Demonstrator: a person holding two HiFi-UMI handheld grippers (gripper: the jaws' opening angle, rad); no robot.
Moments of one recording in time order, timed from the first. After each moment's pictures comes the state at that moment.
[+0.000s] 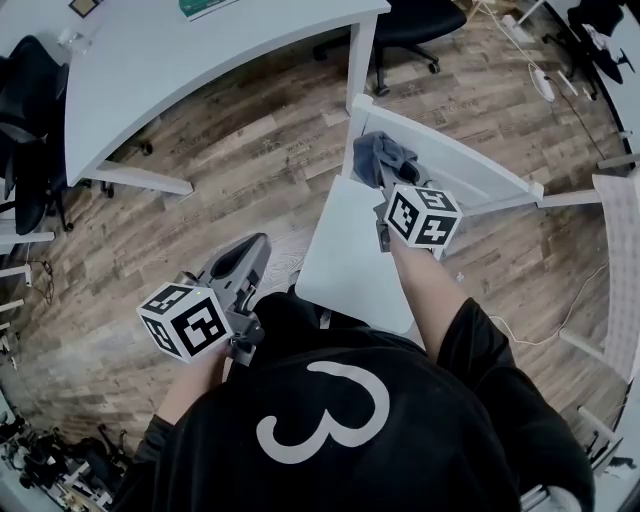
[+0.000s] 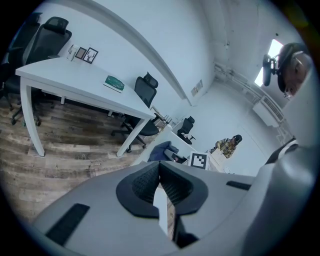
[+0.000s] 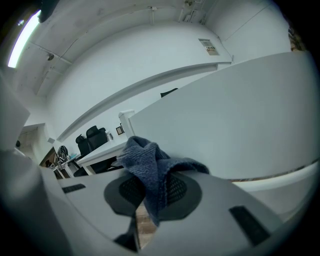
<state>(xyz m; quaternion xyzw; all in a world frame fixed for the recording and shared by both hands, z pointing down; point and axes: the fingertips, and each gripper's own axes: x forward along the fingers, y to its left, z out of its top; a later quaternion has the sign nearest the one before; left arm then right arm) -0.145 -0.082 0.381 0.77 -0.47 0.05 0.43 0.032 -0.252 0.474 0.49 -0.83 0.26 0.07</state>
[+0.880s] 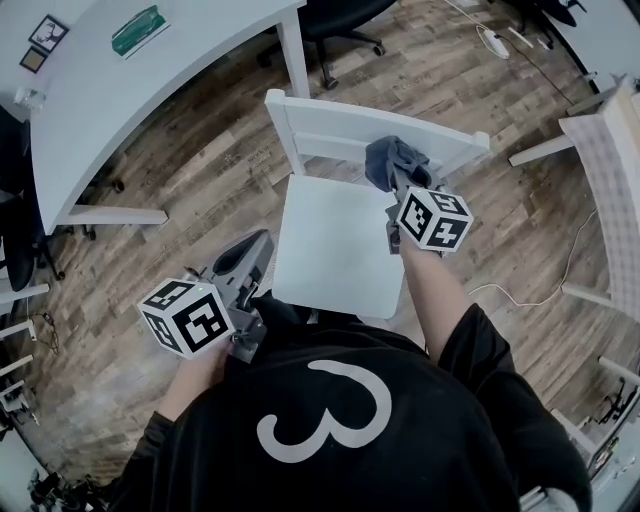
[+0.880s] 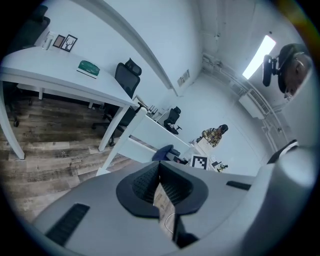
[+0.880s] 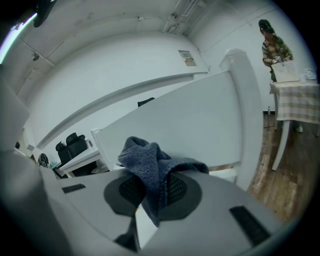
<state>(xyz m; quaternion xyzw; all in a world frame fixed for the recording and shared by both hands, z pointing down) -0.046 -0.088 0.386 0.81 -0.39 0.07 0.43 0.184 -0.210 0.480 0.59 -0.76 0.27 0.05</state>
